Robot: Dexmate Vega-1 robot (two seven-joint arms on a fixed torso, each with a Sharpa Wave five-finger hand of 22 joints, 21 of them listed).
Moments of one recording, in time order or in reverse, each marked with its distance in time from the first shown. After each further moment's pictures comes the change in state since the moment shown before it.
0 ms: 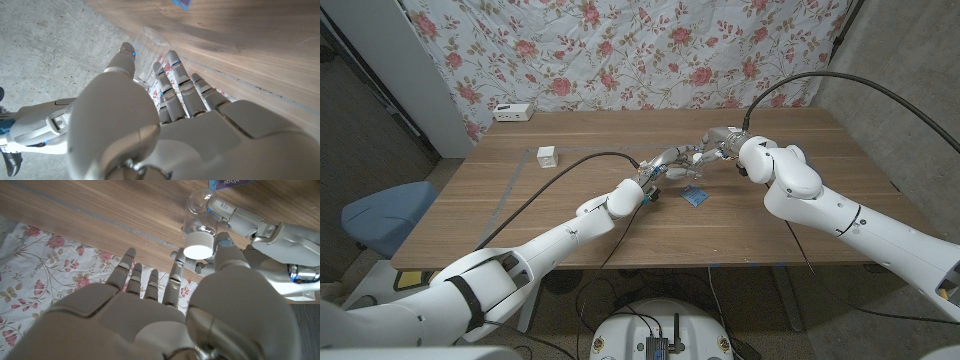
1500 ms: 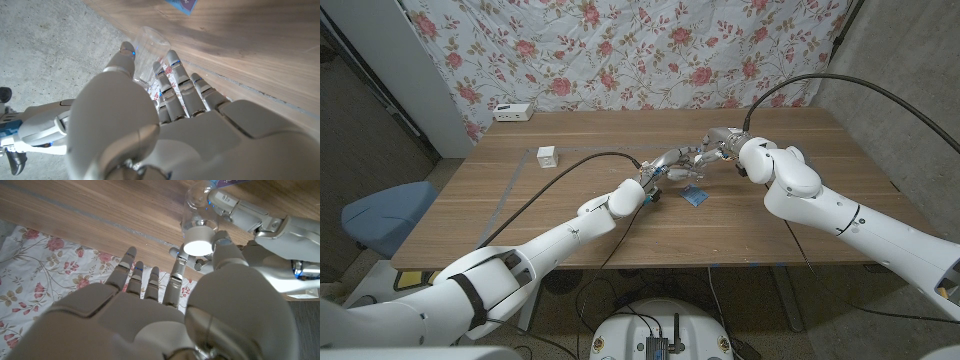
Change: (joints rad) left arm -0.011 -0.012 0.007 0.025 -0.005 -0.010 -0.013; left_hand -0.006 0.000 0.013 -0.001 0.001 0.004 -0.015 0.000 0.000 -0.001 -0.001 0.000 0.000 0.000 0.000 0.000 0.000 0.000 0.000 0.000 0.000; right arm 0.006 -0.002 -0.004 0.021 0.050 0.009 -0.046; right_hand 0.057 0.048 0.018 -0.001 0.000 0.107 -0.047 0.089 0.035 0.053 -0.010 0.000 0.000 0.036 -0.025 0.007 0.004 0.033 -0.018 0.000 0.000
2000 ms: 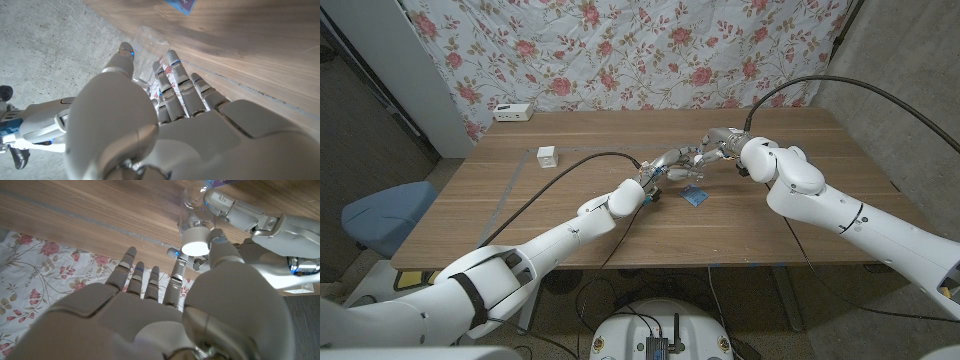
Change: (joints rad) left arm -0.005 -0.003 0.001 0.013 -0.003 -0.009 -0.001; left_hand -0.010 -0.003 0.000 0.000 -0.001 0.003 -0.003 0.000 0.000 0.000 0.000 -0.003 0.000 0.000 0.000 0.000 0.000 0.000 0.000 0.000 0.000; right arm -0.005 -0.007 0.022 0.008 0.063 0.025 -0.019; right_hand 0.044 0.032 0.024 -0.002 0.005 -0.011 -0.015 0.014 0.011 -0.003 -0.012 -0.002 0.000 -0.004 -0.015 0.004 0.000 0.000 0.000 0.000 0.000
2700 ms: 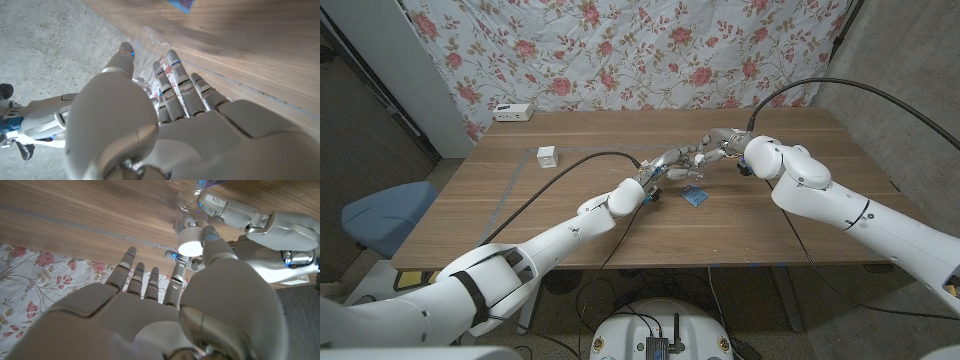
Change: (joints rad) left arm -0.008 -0.006 0.001 0.019 -0.003 -0.012 -0.003; left_hand -0.002 -0.002 0.010 0.001 -0.001 -0.005 -0.005 0.000 0.000 -0.002 -0.002 0.002 -0.001 0.000 0.000 0.000 0.000 0.000 0.000 0.000 0.000; right arm 0.001 -0.018 0.029 0.004 0.120 0.020 -0.028; right_hand 0.060 0.044 0.029 -0.005 -0.004 -0.017 -0.016 0.003 -0.001 -0.013 -0.020 -0.006 0.000 -0.011 -0.011 0.000 0.000 0.000 0.000 0.000 0.000
